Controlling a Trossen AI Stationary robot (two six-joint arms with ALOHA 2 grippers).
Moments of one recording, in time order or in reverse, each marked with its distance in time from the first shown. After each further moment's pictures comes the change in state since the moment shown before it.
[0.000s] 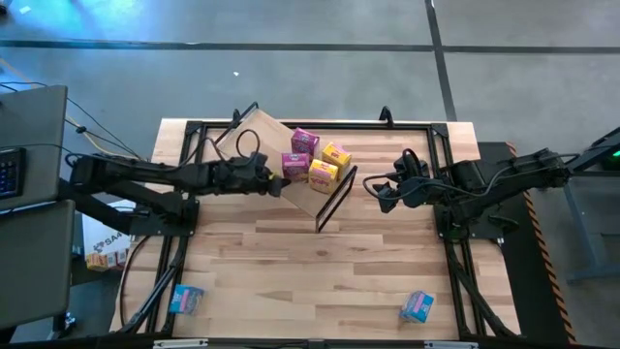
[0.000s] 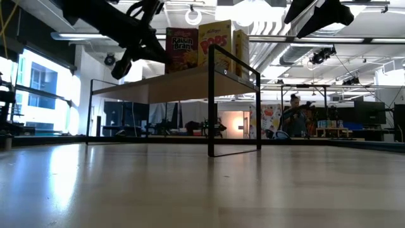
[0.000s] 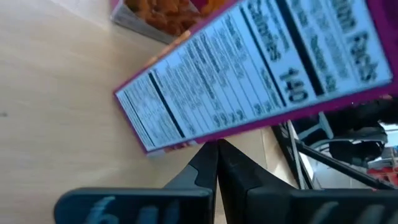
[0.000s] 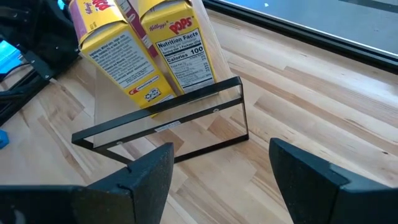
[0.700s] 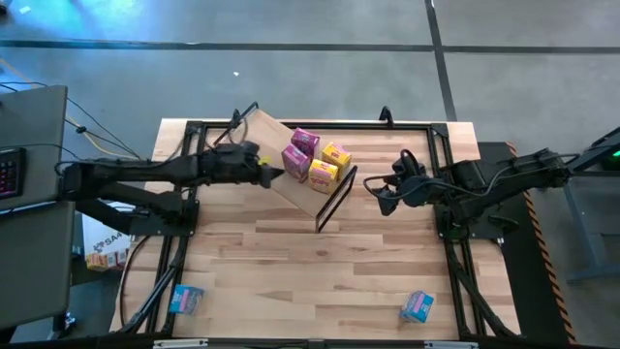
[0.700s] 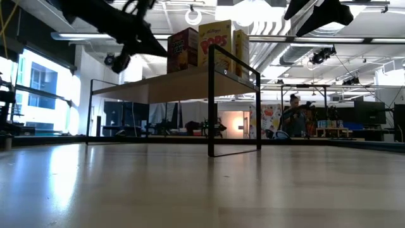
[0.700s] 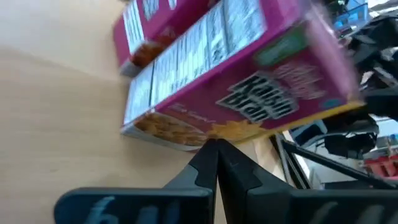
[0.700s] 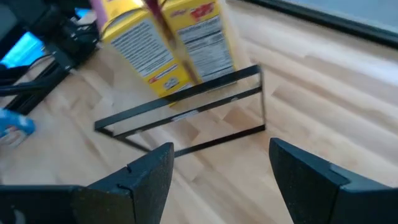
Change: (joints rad) left arm 0.114 -0.095 0.000 -0.045 0.114 0.129; right arm -0.001 -0.003 0.000 0.026 -0.065 0.000
